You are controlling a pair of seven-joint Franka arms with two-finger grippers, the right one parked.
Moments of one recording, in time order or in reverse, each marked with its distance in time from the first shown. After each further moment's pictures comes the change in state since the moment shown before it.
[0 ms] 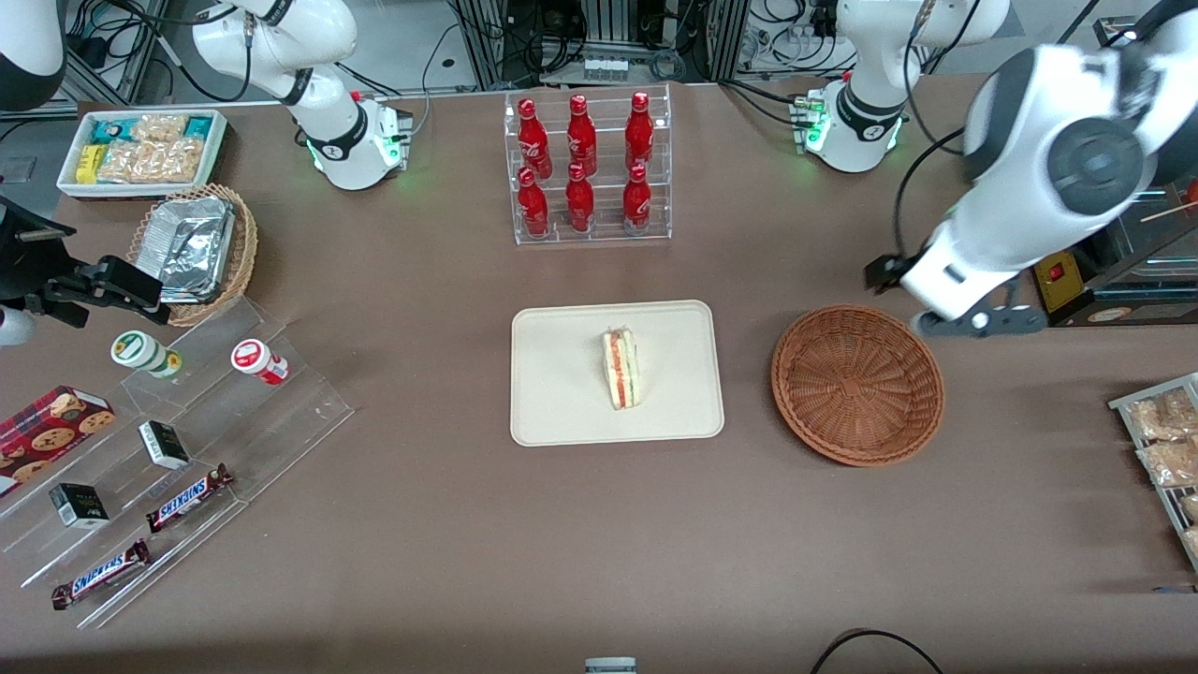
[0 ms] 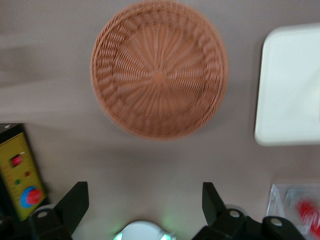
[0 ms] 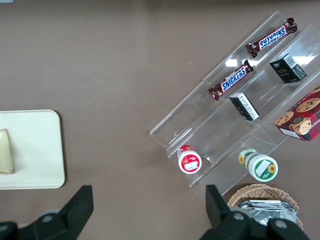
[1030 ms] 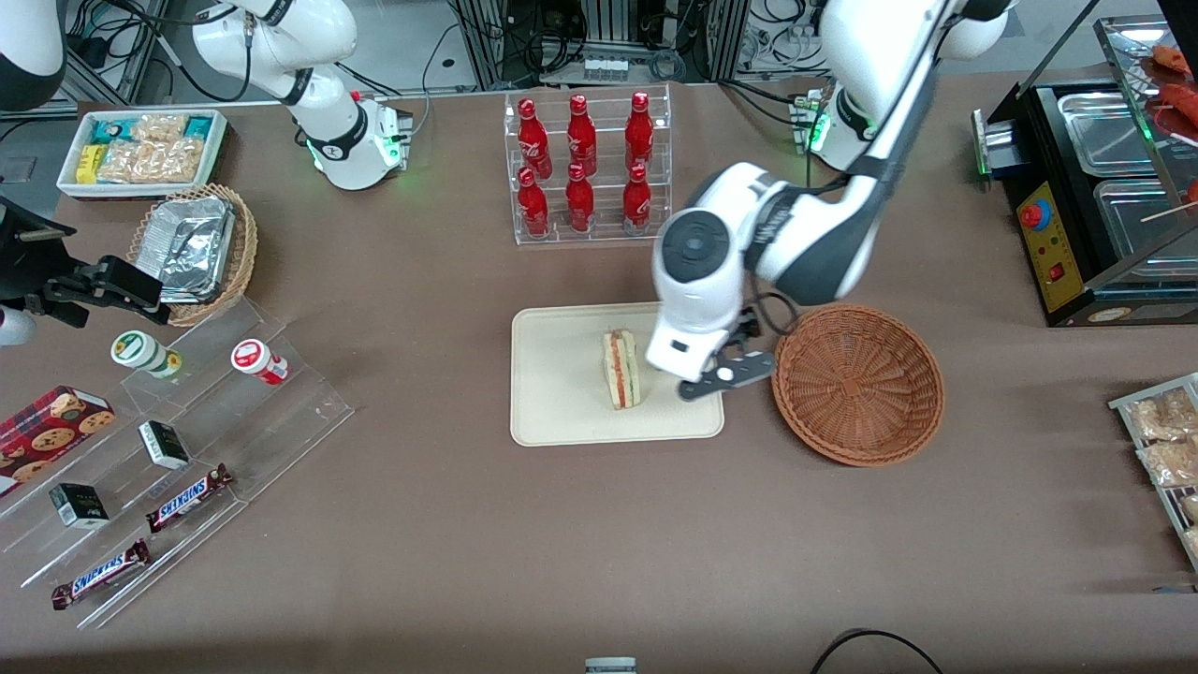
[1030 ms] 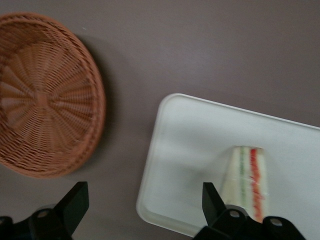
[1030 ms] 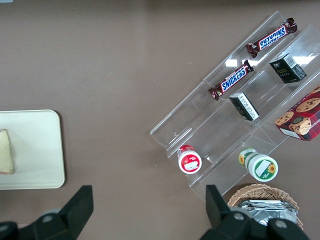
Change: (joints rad) arm -0.400 0.442 -0.004 0.225 0.125 0.323 -0.793
